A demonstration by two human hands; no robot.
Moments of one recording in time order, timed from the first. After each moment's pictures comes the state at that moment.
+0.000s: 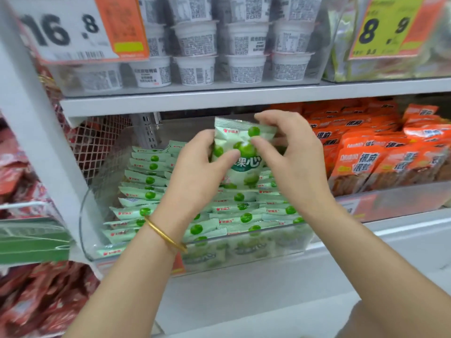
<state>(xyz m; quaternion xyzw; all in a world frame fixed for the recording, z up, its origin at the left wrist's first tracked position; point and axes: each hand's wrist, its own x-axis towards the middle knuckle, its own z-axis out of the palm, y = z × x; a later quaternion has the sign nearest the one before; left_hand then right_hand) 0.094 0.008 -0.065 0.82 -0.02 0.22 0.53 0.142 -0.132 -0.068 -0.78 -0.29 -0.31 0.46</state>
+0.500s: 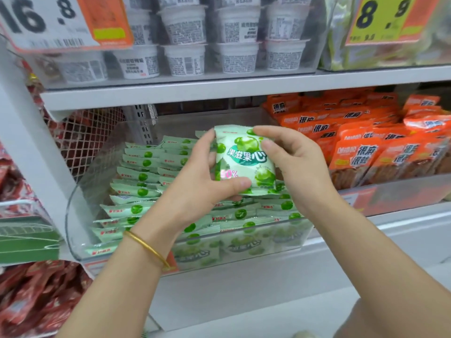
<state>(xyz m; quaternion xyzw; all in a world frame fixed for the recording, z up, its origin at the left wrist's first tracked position) 0.083 0.004 -0.084 0.75 -0.04 0.07 0.65 0.140 -0.145 -0.084 -0.68 -0.21 -0.07 0.70</state>
